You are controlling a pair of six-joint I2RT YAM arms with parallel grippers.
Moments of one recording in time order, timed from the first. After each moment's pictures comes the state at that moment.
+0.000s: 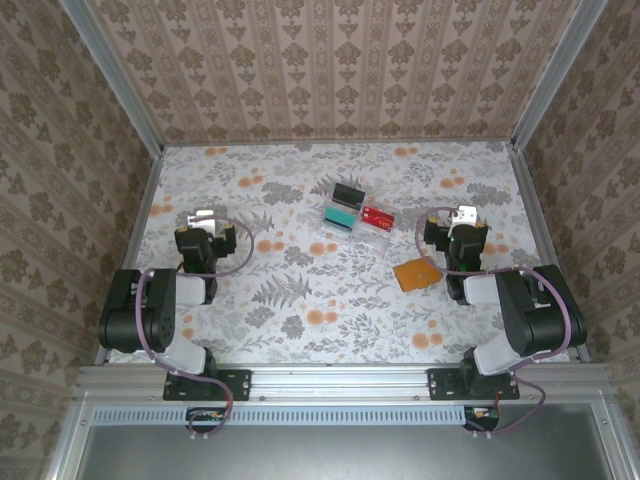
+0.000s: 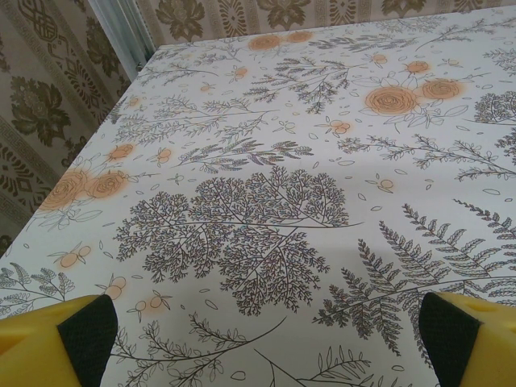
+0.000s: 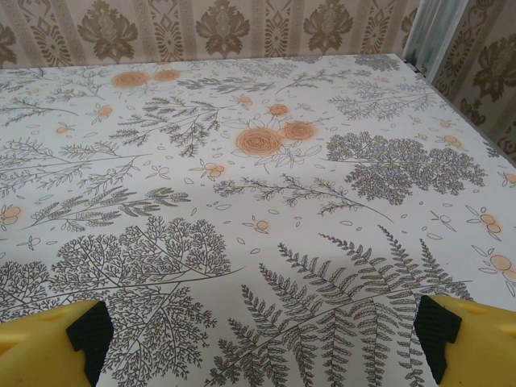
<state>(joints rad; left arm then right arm) -0.06 1.54 0.37 0.80 -0.18 0.09 0.06 1.52 0.37 0.80 0.31 0.06</state>
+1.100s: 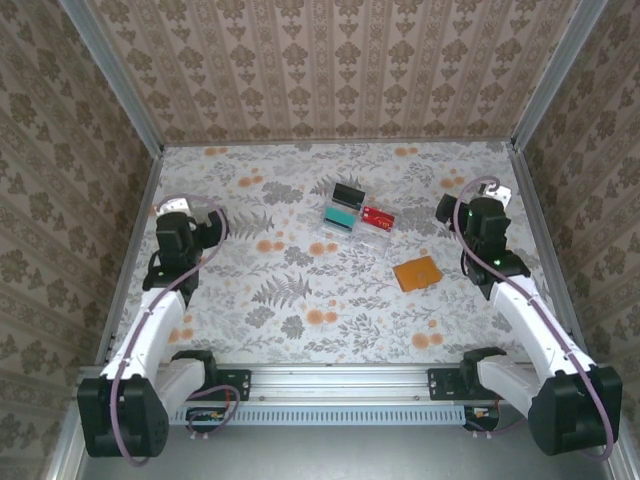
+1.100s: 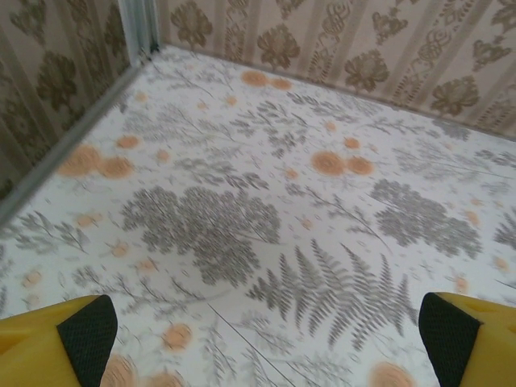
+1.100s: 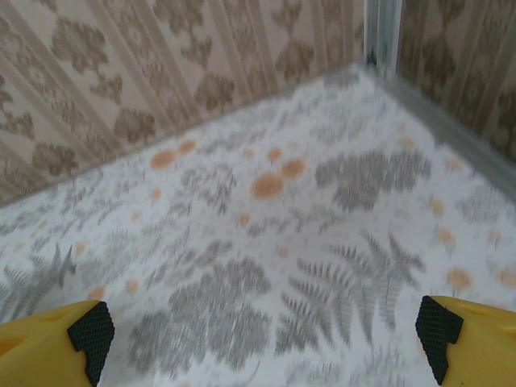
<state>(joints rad) -0.07 0.97 0.62 -0.11 -0.10 -0.28 0.10 1.01 0.72 -0.20 0.33 0.44</state>
